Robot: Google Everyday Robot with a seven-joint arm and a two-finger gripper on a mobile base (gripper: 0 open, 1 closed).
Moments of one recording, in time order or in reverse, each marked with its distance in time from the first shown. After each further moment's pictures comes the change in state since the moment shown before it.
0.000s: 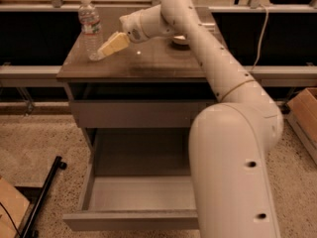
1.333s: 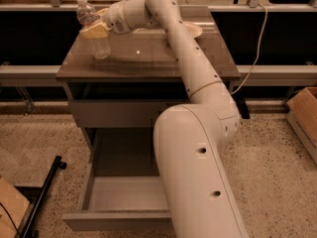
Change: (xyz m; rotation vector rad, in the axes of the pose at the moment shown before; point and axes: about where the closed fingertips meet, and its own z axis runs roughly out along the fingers) arm -0.053 0.013 0.044 -0.116 -0.120 -0.083
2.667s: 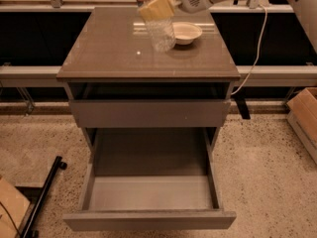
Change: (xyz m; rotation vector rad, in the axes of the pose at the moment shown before) arm -0.069 0.105 -0.246 0.206 0.179 0.041
